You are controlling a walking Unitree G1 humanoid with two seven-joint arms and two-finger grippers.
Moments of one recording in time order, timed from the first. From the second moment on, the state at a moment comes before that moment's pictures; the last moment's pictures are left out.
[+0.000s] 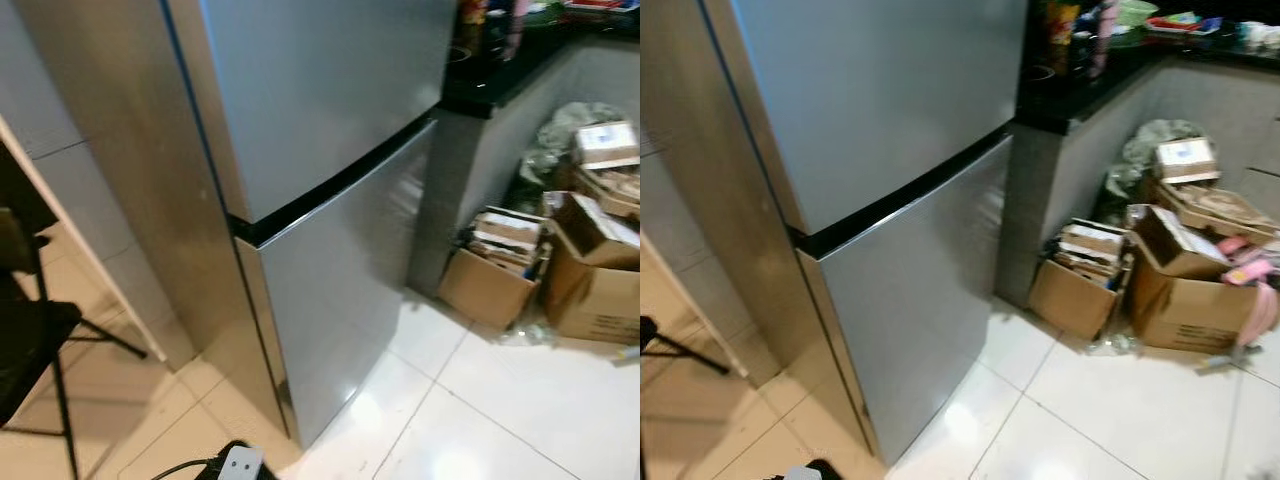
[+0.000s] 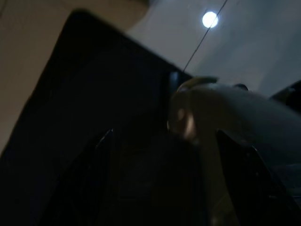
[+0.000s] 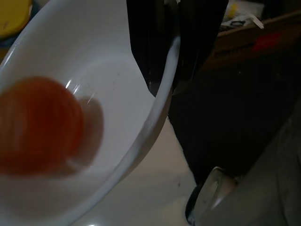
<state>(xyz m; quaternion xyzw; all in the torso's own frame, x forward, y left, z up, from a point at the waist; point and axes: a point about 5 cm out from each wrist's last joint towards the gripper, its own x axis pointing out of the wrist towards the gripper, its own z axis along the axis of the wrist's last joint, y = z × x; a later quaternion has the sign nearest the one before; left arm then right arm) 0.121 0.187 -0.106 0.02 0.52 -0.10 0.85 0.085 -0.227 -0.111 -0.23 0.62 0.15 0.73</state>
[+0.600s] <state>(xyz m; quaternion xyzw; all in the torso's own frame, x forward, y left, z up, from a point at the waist) 0.125 0.192 -0.104 0.03 0.52 -0.09 0.85 0.091 -0.230 -0.110 -0.25 0.61 0.14 0.74</state>
